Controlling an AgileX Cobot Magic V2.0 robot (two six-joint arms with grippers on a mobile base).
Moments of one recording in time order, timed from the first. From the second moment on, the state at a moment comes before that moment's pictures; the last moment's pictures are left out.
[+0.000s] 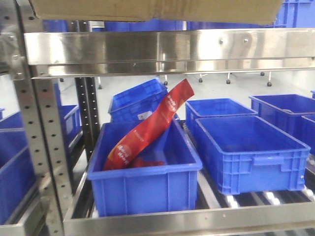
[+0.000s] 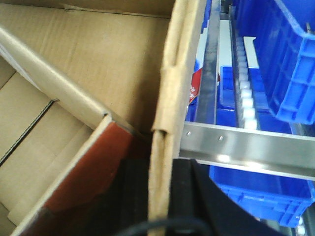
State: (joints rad) left arm -0.43 1.47 -1.94 0.21 1.22 -0.18; right arm 0.27 1.23 -1.47 0.15 0.74 -0.06
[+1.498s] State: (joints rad) left arm -0.43 1.47 -1.94 0.21 1.22 -0.18; right arm 0.27 1.23 -1.47 0.15 0.74 -0.06
